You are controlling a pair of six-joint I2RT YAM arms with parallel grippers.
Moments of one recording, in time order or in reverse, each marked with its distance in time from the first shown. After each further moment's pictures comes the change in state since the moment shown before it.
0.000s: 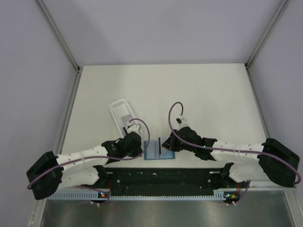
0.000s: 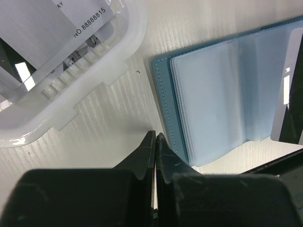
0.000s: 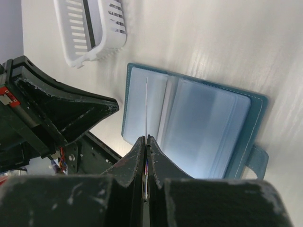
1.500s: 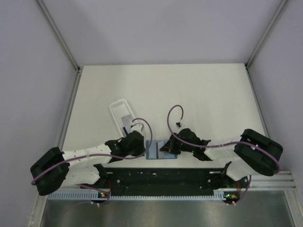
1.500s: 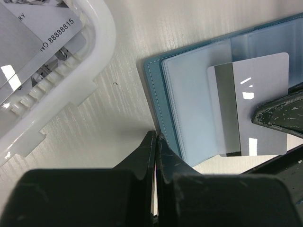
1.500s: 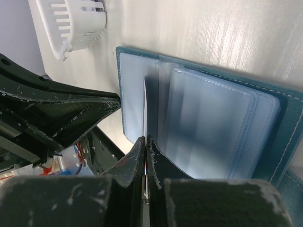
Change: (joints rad) left arm 0.001 0.082 0.000 0.110 0.049 0.001; right arm -0.082 0.222 -0.110 0.328 -0.214 0.158
